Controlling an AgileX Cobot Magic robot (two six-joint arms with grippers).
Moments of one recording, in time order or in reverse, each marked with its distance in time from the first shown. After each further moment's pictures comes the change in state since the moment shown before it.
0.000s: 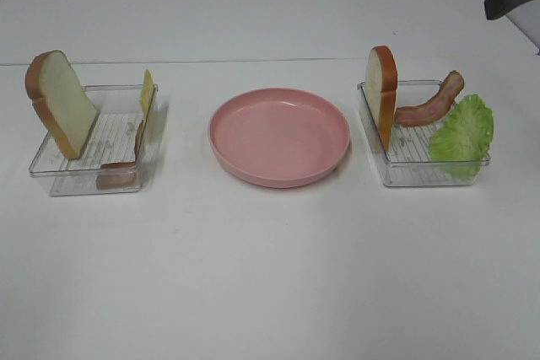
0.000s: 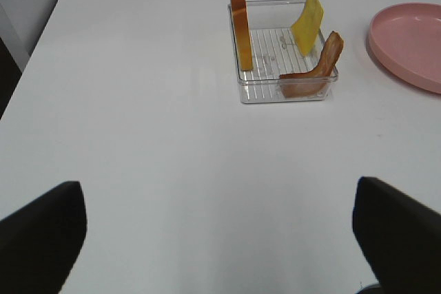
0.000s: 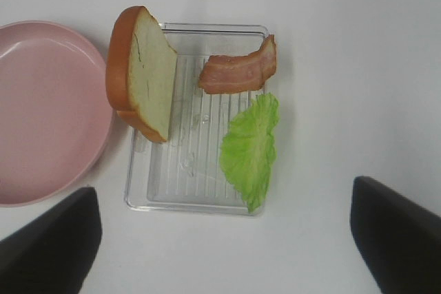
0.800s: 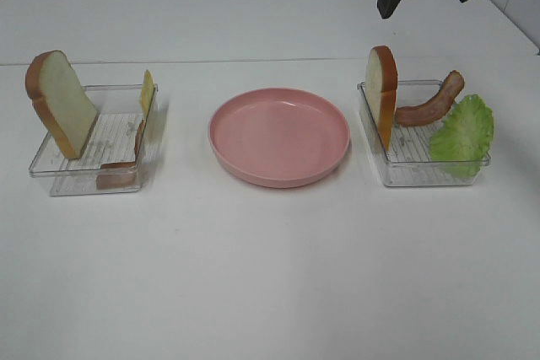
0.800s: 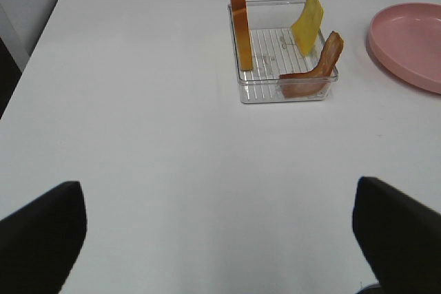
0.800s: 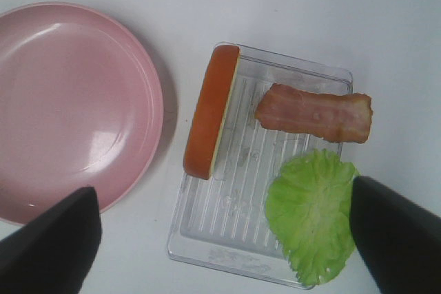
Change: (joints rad) left arm 0.000 0.000 0.000 0.000 0.000 0.000; right arm 0.230 0.403 -0.465 -0.152 0.222 0.085
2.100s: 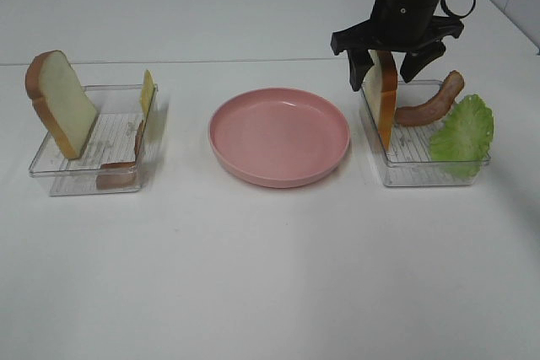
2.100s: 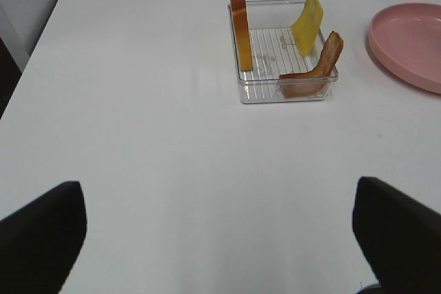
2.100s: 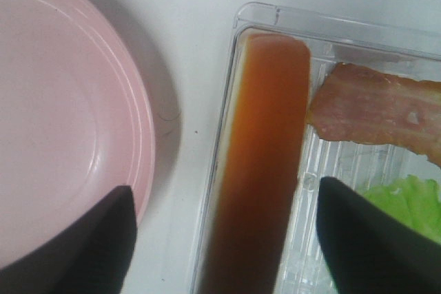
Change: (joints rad) left arm 0.000 0.000 0.000 0.000 0.000 0.000; right arm 0.000 0.351 -0.125 0.040 -0.024 0.069
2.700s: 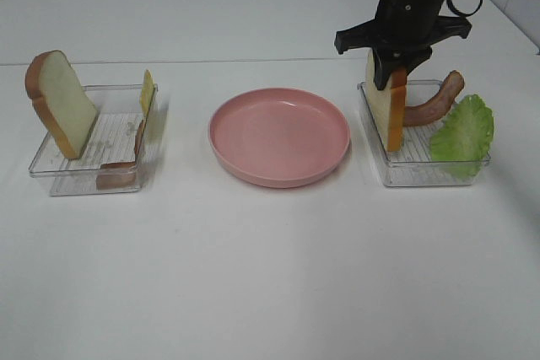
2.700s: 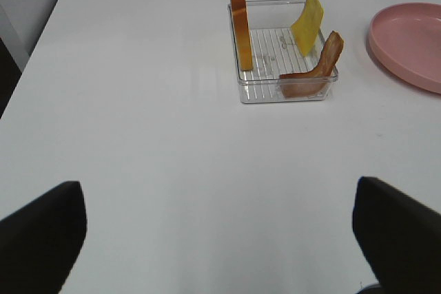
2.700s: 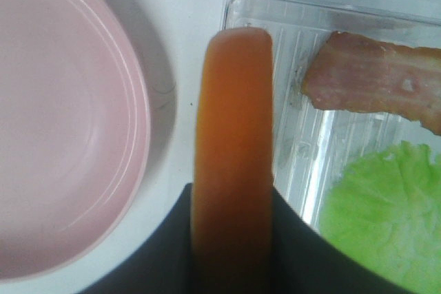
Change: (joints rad) left arm 0.000 0.000 0.000 0.000 0.000 0.000; right arm 0.000 -0.031 0.000 -0.001 0.074 0.003
